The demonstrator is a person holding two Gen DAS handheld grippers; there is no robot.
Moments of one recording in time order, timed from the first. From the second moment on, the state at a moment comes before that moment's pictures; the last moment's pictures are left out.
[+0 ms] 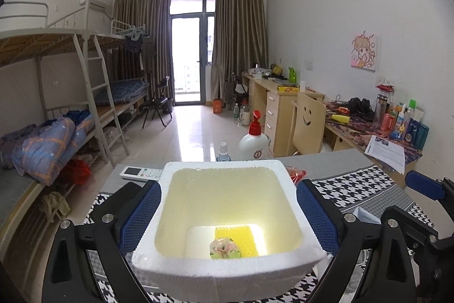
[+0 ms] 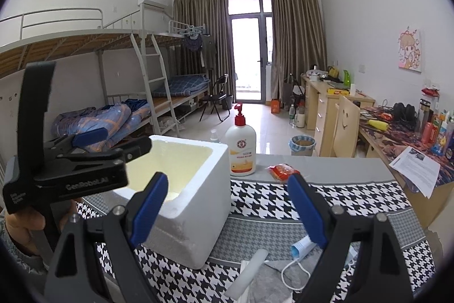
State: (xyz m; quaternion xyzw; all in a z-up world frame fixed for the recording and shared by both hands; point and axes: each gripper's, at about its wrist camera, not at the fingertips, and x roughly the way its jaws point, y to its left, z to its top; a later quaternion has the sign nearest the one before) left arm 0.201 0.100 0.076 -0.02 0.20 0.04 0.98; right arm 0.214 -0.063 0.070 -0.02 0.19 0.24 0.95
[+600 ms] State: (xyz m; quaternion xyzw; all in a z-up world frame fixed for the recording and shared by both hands) left arm 0.102 0.069 0.076 -0.01 0.15 0.02 0.99; right arm 0.138 -0.103 0.062 -0.01 0.16 0.22 0.96
